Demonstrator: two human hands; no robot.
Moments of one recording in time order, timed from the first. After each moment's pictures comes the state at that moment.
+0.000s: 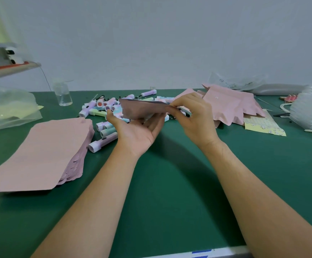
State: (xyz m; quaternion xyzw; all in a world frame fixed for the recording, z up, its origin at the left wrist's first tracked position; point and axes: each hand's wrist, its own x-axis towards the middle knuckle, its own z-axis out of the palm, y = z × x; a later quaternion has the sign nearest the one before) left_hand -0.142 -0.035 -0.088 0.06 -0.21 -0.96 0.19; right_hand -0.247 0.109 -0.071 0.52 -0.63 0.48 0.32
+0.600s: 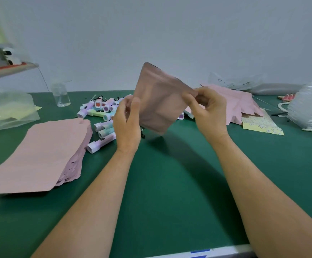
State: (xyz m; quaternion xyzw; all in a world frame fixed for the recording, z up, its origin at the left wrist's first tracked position) left_hand -0.141 -0.036 -0.094 0.20 -0.65 -0.54 0.50; right_hand -0.258 0.128 -0.060 0.39 -0.61 0.67 0.15
